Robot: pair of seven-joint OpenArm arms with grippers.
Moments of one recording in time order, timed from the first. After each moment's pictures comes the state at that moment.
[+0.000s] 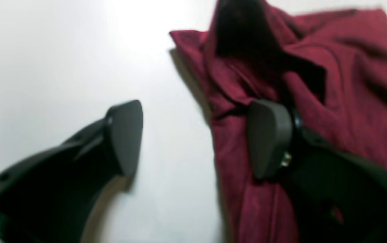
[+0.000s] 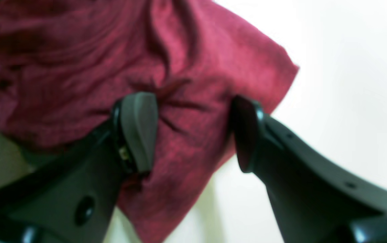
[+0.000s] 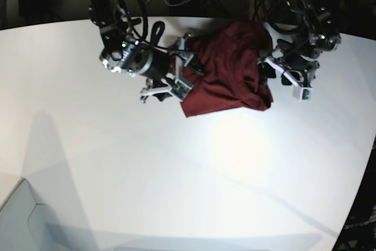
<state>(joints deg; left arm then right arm) 7.9 0.9 -27.5 88.5 -16.5 -32.9 46.9 -5.6 3.1 -14.8 93.8 -1.9 39.9 -33.4</state>
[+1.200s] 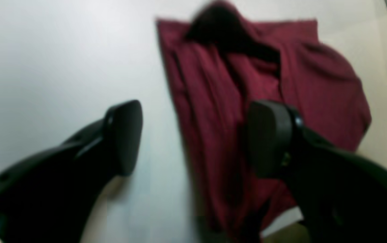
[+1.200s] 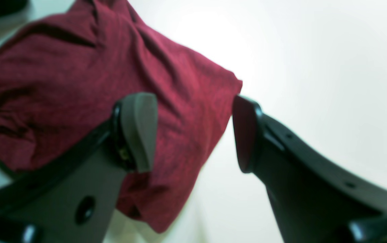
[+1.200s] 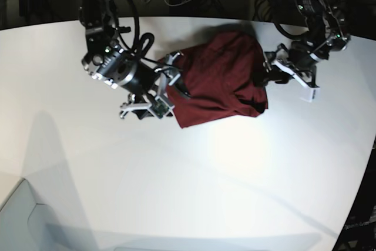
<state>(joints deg) 8.8 -2.0 -29.7 89.8 -41.1 -32.4 59.5 -6.3 1.1 -6.7 102.7 -2.0 39.9 -34.2</state>
